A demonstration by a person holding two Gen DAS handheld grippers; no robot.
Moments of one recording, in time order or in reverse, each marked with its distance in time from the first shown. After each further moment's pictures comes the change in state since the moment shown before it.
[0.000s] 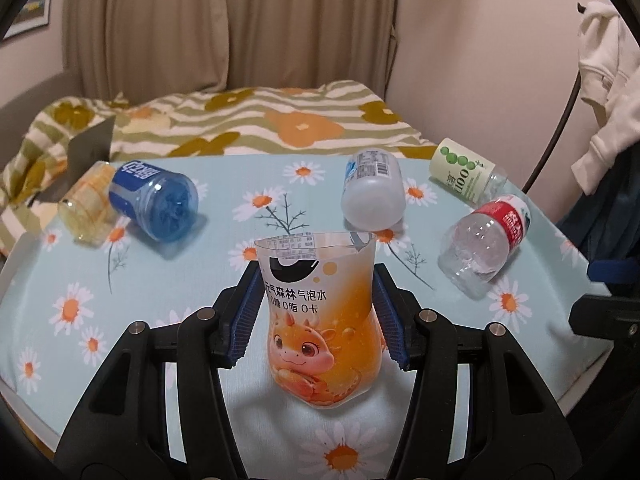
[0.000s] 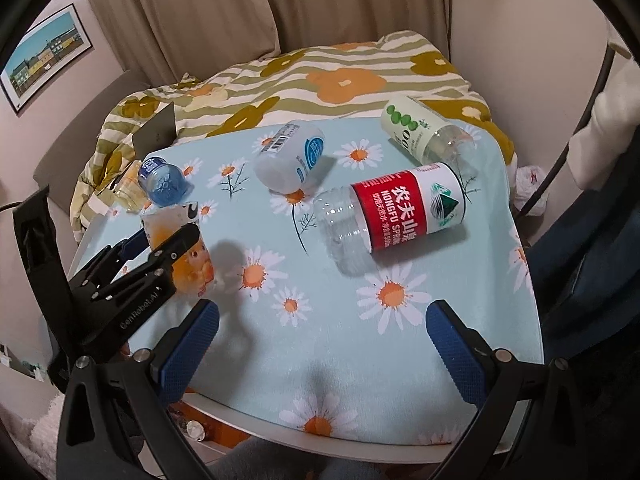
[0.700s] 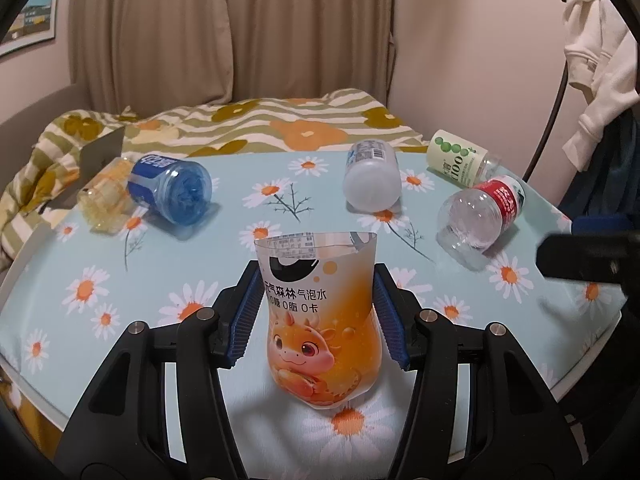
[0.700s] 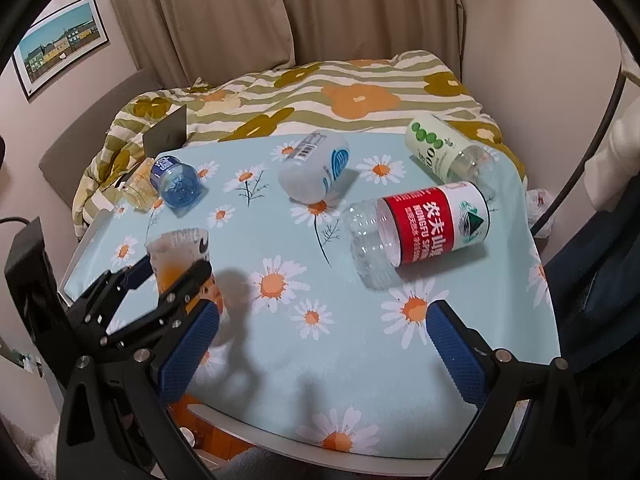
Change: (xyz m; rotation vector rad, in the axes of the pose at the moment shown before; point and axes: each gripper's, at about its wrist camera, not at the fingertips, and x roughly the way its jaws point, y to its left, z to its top) left arm -0.024 -0.004 -0.031 0.032 -0.048 0.026; right arm 0.005 0.023 -0.002 -0.054 -0.059 0.000
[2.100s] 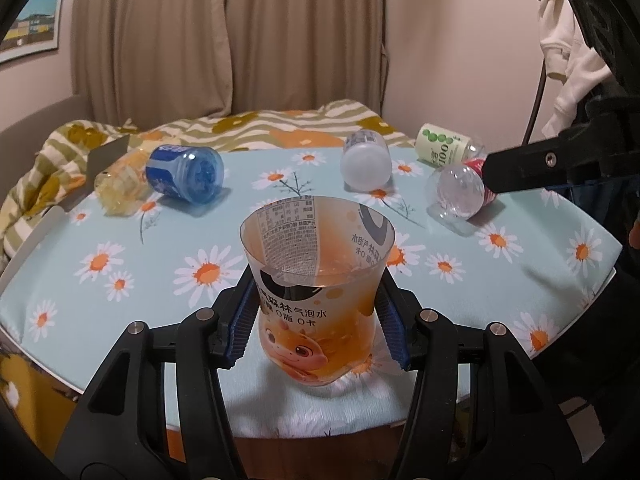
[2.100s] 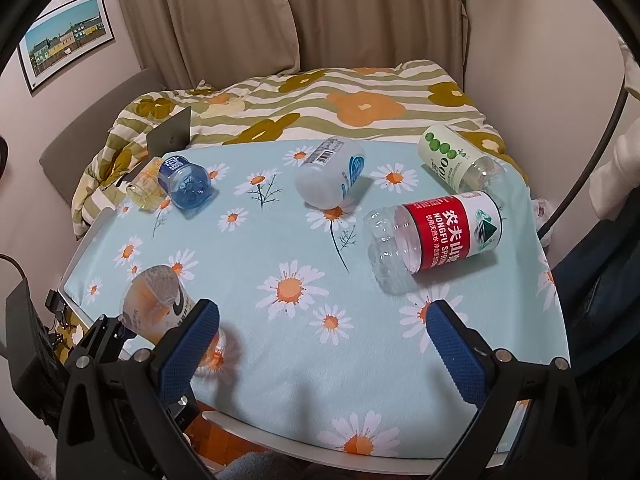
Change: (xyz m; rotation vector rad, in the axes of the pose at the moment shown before) left arm -0.029 0.003 -0.040 0.016 -0.066 -0.004; right arm 0.001 0.020 -0.002 -0.024 -0.024 -0.014
